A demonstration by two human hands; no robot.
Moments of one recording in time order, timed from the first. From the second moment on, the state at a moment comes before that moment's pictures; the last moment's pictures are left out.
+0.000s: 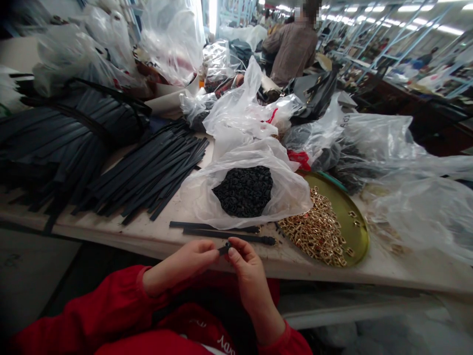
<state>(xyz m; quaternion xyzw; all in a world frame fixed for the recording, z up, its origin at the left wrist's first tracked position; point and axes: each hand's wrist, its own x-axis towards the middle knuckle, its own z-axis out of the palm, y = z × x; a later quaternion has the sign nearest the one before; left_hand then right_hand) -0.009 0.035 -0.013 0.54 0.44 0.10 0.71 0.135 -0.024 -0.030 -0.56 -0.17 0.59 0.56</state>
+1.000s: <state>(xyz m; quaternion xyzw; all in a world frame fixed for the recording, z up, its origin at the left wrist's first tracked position) -0.022 0.011 0.014 0.73 0.36 0.12 0.56 0.133 -0.051 -0.029 -0.52 -0.20 0.63 0.55</state>
